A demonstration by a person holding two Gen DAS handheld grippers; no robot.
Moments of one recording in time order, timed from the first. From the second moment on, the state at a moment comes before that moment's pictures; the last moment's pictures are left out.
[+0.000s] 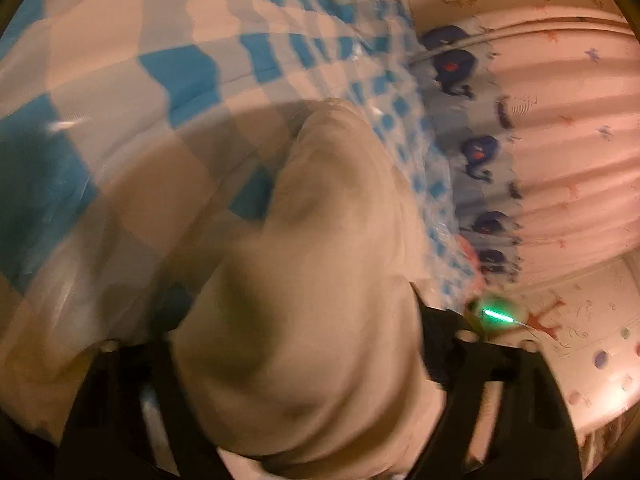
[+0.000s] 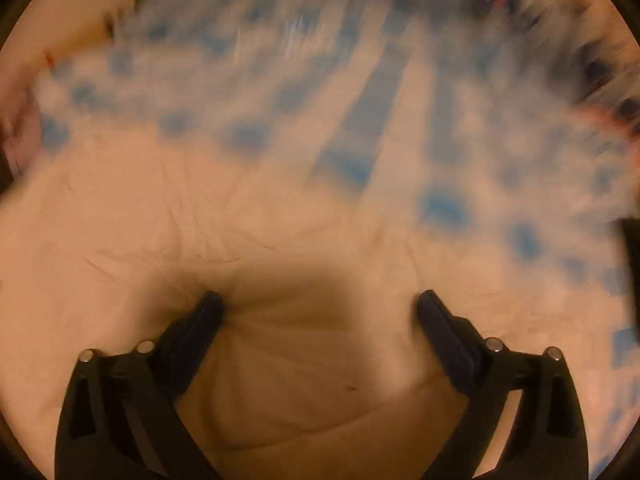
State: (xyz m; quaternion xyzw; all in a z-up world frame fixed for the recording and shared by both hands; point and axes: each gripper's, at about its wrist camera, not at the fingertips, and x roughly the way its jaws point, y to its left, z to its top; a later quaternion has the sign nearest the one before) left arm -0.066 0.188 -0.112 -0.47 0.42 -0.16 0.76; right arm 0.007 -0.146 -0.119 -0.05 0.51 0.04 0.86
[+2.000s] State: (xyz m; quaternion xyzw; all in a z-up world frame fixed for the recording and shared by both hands) left arm -0.210 -0.242 0.038 0.26 0.26 -0.29 0.88; right arm -0.196 -0.429 -0.128 0.71 0.24 0.31 0.59
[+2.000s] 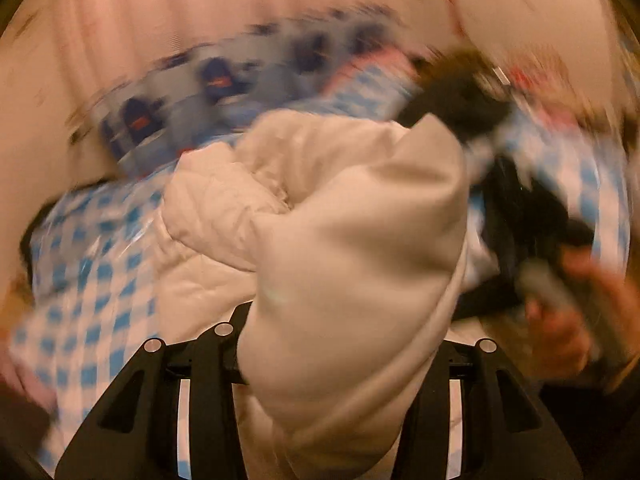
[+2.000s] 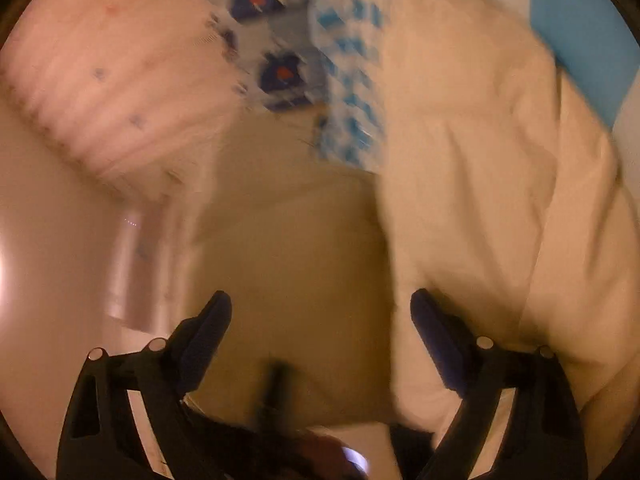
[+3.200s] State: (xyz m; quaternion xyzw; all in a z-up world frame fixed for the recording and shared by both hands) left arm -0.133 -0.219 -0.002 0.09 0.36 -0.35 0.86; right arm -0.198 -0.474 -0.089 0.51 0.35 0.27 0.73
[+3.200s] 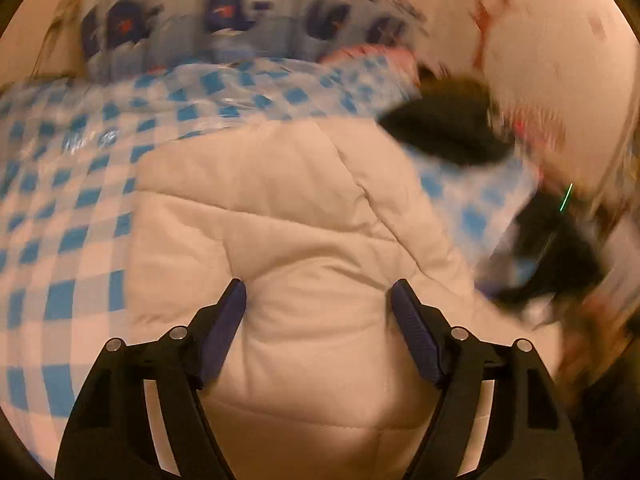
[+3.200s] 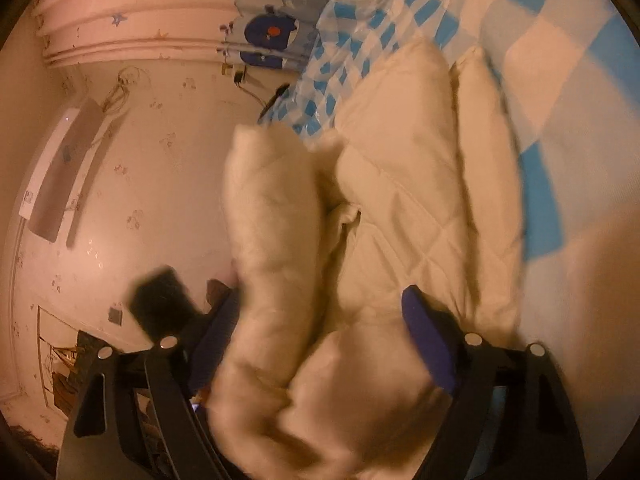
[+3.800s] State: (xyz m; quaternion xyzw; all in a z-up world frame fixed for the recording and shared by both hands) left arm -0.135 -0.221 0.029 0.04 0.37 -0.42 0.83; right arm -0.113 -0.408 -0.071 0.09 0.45 -0.05 0.89
